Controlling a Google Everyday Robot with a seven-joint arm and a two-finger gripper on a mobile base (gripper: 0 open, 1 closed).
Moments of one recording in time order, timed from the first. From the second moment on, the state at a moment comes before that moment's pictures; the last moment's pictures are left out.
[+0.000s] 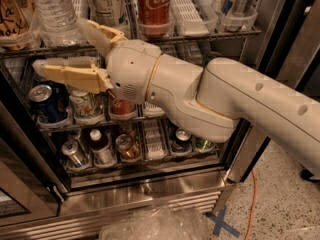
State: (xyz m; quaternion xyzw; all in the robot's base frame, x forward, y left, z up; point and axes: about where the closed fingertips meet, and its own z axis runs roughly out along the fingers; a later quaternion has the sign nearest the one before) arm 0.461 0.138 1.050 -0.41 0.47 0.40 0.67
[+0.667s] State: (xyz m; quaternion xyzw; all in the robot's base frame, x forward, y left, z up) arm 0.482 0.138 1.051 -0.39 0.49 0.38 0.68
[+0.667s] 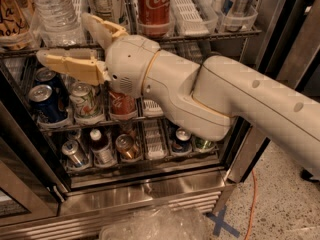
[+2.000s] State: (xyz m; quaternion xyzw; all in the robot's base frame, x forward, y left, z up) arm 0.484 0.148 1.059 -0.37 0.49 0.39 0.69
